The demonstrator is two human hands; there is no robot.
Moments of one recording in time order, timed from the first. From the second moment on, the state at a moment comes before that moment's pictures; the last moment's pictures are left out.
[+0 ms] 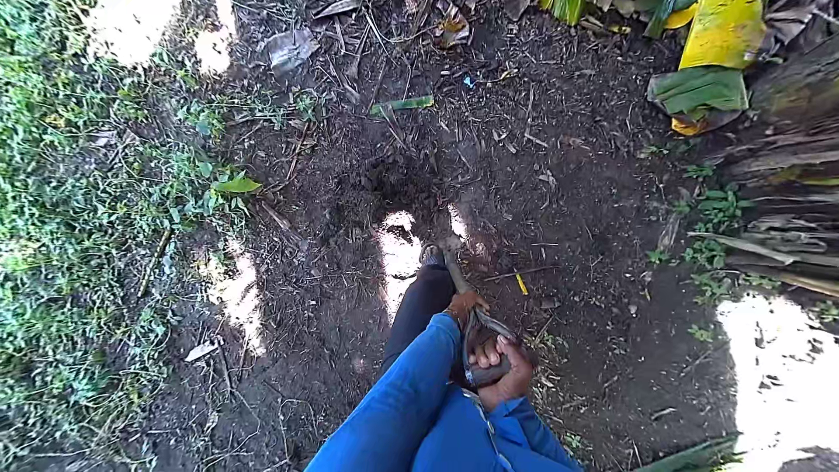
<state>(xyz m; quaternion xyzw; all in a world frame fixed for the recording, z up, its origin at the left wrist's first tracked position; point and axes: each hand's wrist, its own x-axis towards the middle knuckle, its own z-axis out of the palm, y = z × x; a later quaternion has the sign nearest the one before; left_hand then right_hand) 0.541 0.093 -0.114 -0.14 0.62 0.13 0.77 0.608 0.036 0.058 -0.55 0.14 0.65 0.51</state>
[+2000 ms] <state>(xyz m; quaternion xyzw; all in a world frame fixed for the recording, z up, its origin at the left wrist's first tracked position) 0.661 0.068 -0.251 -0.03 0.69 0.07 0.72 0.752 0.012 -0.147 -0.70 0.13 0.56 0.42</state>
